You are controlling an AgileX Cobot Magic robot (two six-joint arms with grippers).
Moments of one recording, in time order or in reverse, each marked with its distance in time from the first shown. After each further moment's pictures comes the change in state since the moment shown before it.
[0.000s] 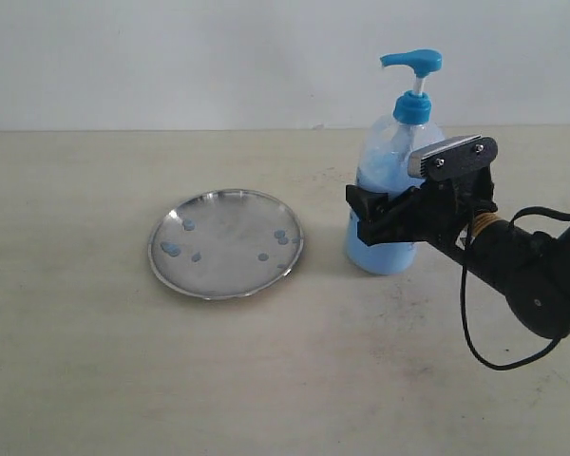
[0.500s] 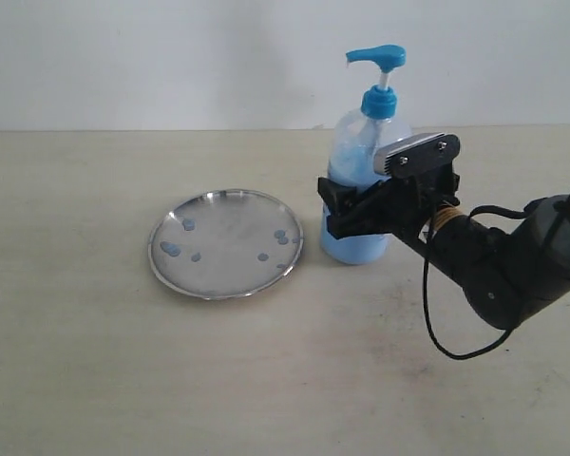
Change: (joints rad) left arm 0.000 0.000 0.000 0.000 0.000 0.000; right arm 0.075 0.075 -0.107 0.059 -0.021 -0.024
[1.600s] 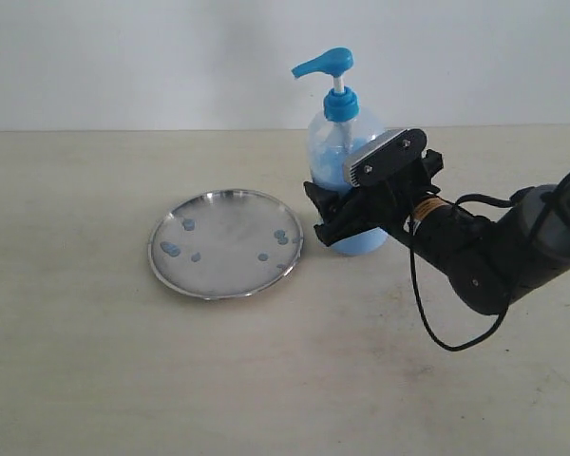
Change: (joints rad) left arm 0.000 0.000 0.000 -0.396 -0.266 -0.146; right arm 0.026 0.000 -0.051 0.000 0.075 -0.248
